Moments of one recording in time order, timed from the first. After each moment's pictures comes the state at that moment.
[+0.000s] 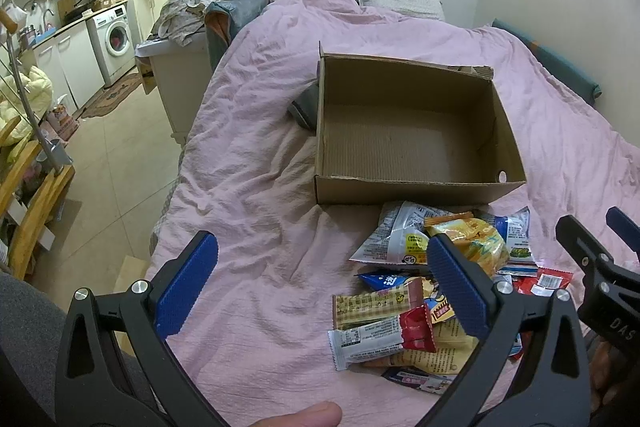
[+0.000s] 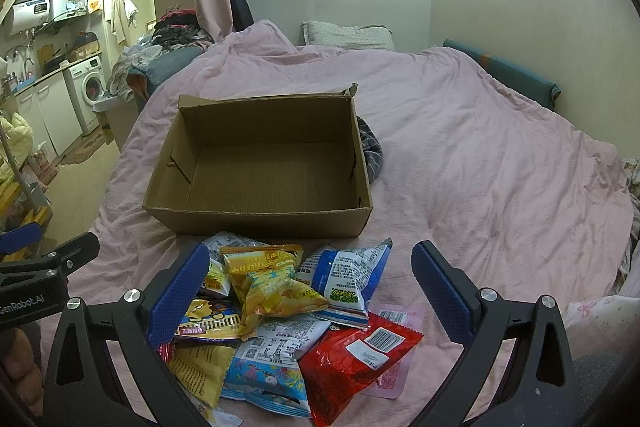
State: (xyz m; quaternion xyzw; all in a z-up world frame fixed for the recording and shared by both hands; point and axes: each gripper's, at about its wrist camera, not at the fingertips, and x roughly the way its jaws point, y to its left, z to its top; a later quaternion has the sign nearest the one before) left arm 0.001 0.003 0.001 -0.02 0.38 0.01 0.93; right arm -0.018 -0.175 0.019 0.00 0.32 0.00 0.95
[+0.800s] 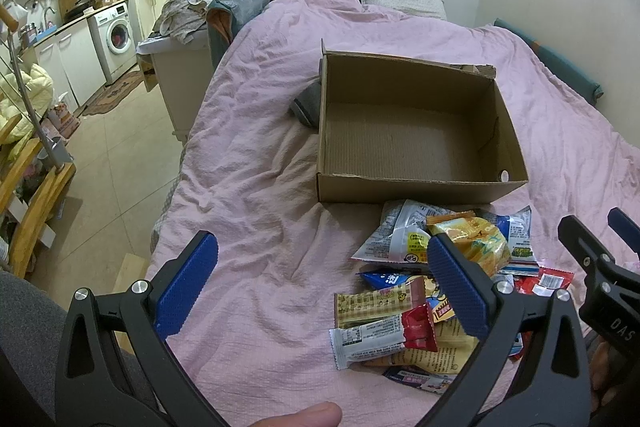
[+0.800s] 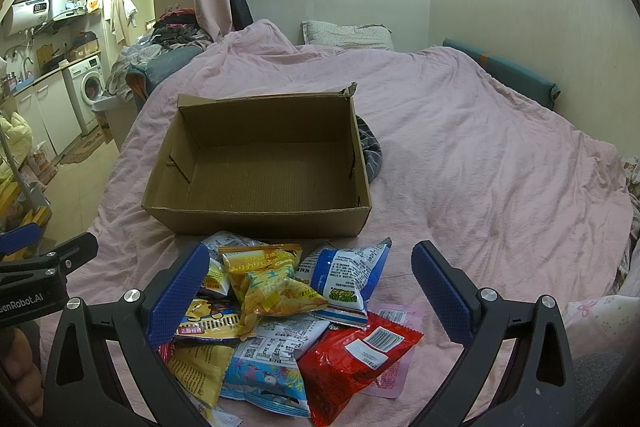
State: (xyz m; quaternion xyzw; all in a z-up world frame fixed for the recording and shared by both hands) left arm 0.001 0.004 0.001 -0.02 0.38 0.01 0.92; right arm -0.018 -0.175 0.022 0.00 0.32 0.00 0.95
